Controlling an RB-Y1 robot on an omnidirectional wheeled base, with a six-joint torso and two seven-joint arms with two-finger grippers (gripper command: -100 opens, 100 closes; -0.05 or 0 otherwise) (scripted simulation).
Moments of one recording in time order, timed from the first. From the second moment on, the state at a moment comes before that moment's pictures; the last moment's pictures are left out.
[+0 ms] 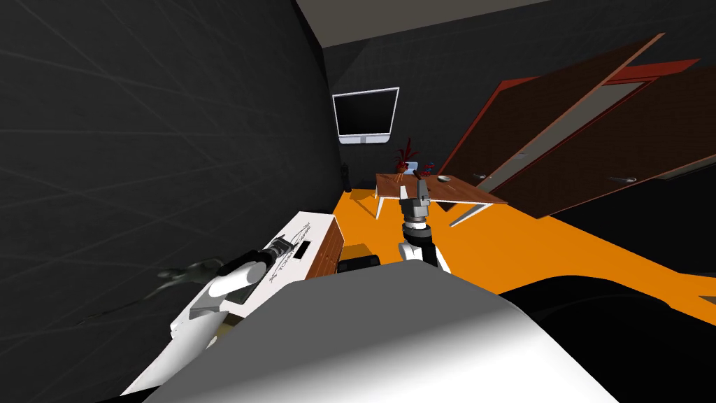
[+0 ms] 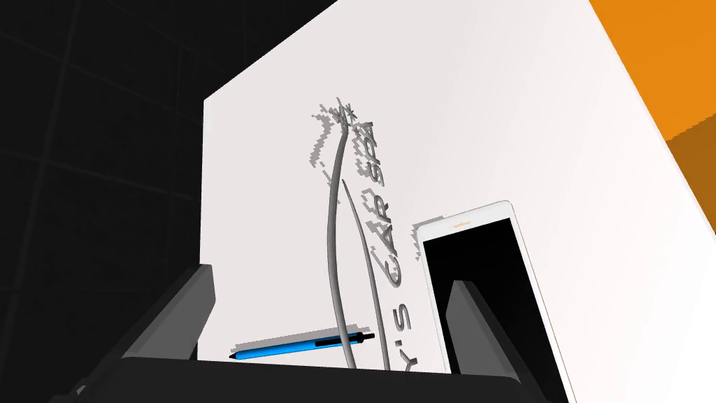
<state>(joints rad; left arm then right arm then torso) 0.42 0.66 0.20 -1.80 0.75 0.60 0.64 0.53 -0.03 0.07 -2.34 0.11 -0.59 -0.05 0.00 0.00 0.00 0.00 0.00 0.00</state>
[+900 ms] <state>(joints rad) 0.38 0.75 0.22 -1.67 0.88 0.83 0.75 0.53 -0.03 0.07 -2.34 0.11 -0.59 -0.05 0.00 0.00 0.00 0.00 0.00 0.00</state>
